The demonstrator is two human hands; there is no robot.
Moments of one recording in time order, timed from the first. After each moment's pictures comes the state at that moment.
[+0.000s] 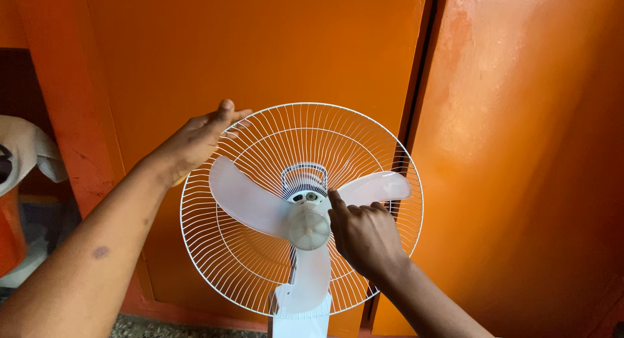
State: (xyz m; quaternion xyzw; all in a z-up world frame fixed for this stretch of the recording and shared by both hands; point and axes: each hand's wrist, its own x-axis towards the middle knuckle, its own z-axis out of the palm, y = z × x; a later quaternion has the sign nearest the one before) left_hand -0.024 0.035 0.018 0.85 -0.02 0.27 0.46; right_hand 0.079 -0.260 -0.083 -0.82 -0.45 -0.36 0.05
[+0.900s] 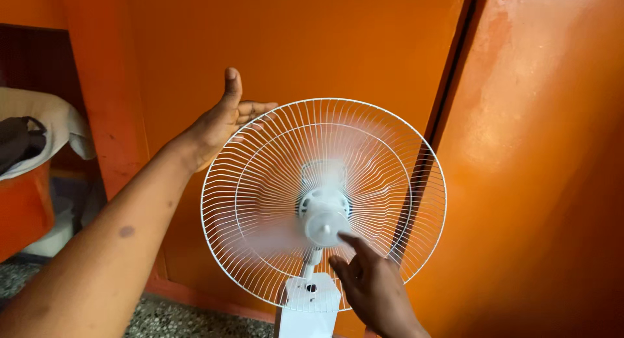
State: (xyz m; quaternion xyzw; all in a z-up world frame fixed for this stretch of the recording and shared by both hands) left_hand -0.016 0.050 0.019 0.80 -0.06 0.23 0.56; right_hand 0.046 -0.271 -0.147 -0.87 -0.32 -0.06 0.38
